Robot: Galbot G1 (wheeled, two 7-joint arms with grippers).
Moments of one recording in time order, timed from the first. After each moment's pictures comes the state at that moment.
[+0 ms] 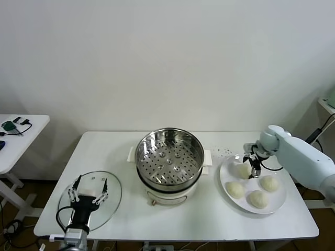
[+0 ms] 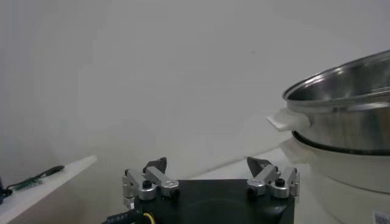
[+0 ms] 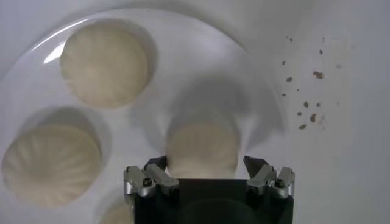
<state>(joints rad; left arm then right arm) 1.64 -1.47 -0.67 -2.03 0.20 -0.03 0.00 0.01 0.86 -0.81 0.84 -0.20 -0.06 -1.13</state>
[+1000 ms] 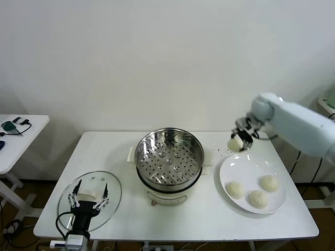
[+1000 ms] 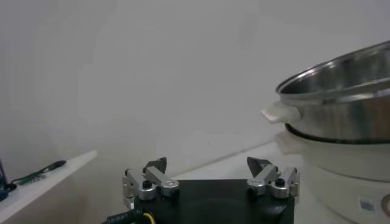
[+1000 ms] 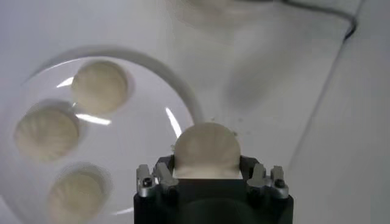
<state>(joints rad) 1.69 -1.49 -0.66 -2.05 0.21 -0.03 -0.02 0.62 0.98 -1.24 1.05 -0.04 0.27 -1.19</state>
